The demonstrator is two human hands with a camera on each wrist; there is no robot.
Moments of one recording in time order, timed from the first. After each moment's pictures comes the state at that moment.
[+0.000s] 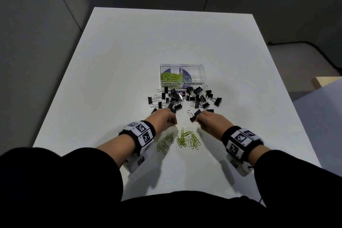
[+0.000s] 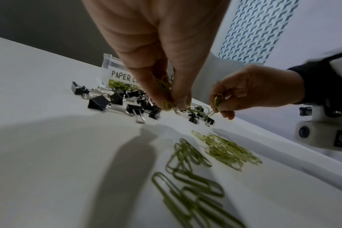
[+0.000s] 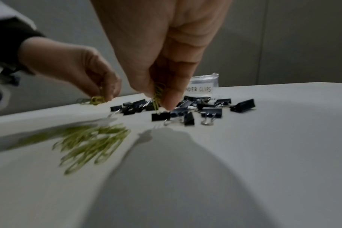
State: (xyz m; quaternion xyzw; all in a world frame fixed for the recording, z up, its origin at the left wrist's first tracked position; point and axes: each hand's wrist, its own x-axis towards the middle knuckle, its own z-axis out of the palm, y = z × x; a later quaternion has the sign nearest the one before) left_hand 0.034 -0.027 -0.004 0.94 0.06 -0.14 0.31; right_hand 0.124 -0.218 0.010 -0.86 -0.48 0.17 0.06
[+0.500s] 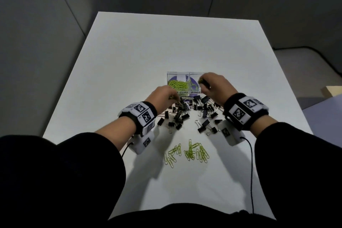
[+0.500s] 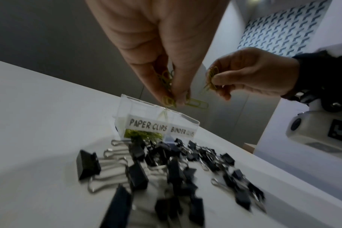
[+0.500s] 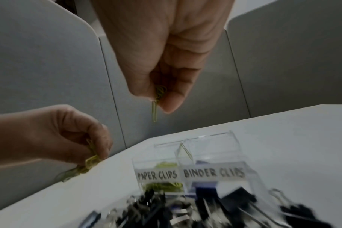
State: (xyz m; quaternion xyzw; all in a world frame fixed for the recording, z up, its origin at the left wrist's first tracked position) left_hand 0.087 0.025 0.035 0.93 0.09 -0.01 0.35; right_hand 0.196 -0.139 0.073 -0.89 -0.40 0.12 0.19
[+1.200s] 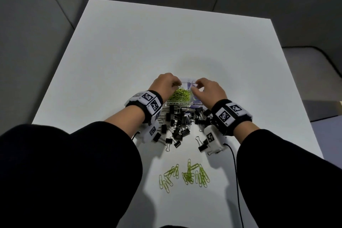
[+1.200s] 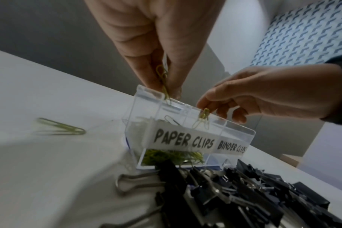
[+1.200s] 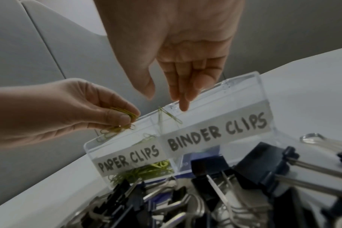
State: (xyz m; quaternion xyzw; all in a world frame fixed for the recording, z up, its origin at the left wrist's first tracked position) left_hand 0.176 0.061 0.015 0.93 0.15 -0.01 0.35; right_hand 0.246 -0.088 0.019 -0.93 -0.24 0.16 0.22
